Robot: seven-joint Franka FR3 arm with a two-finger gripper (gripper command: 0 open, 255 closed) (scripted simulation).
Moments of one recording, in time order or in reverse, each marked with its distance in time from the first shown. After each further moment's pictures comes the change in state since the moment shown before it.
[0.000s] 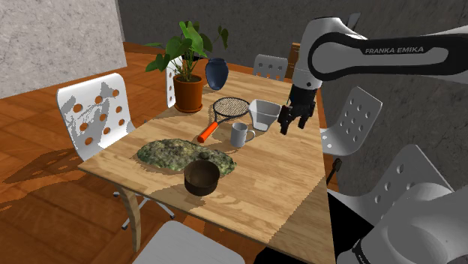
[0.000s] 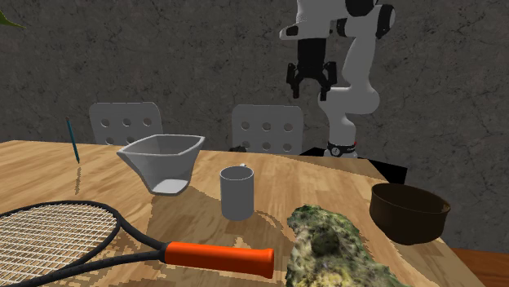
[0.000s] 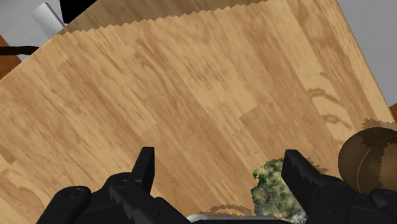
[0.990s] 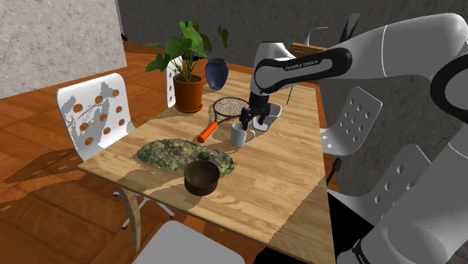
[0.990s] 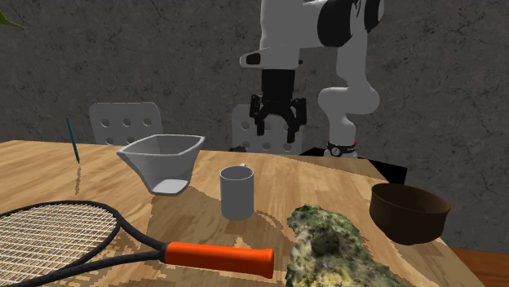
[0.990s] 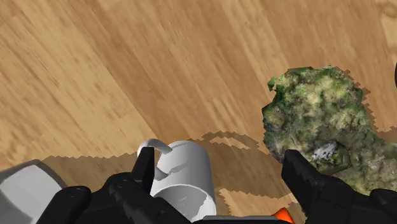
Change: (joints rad) arm 0.000 0.525 0.014 0.314 -0.048 0.285 -0.036
